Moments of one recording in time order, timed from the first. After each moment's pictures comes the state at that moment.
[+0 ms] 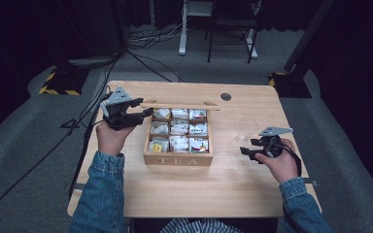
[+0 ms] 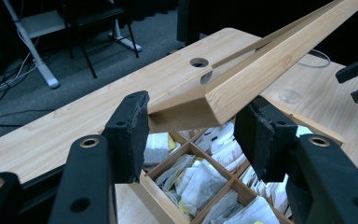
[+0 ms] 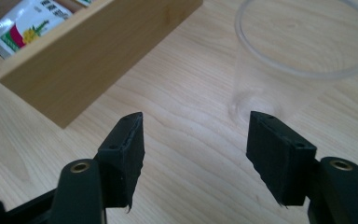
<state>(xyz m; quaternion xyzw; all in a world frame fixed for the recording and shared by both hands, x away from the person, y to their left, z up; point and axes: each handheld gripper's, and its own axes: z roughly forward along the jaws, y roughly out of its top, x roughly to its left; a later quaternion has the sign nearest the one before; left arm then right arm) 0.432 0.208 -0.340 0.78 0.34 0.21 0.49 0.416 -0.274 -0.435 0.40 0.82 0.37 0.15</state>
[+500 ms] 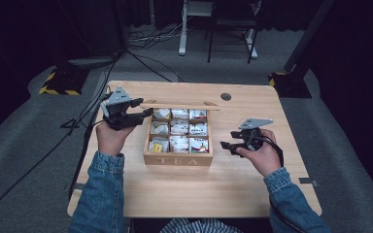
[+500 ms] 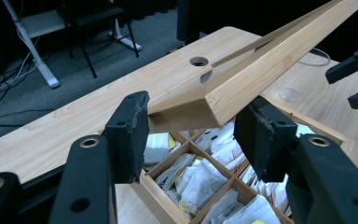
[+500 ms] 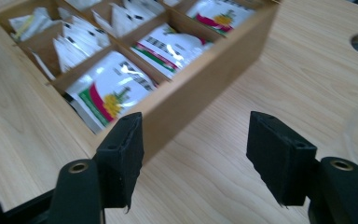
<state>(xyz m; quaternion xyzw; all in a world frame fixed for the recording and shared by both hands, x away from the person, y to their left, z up) 0.432 0.208 -0.340 0.78 0.33 0.21 0.49 0.423 -0.212 -0.410 0.35 0.84 0.39 0.14</state>
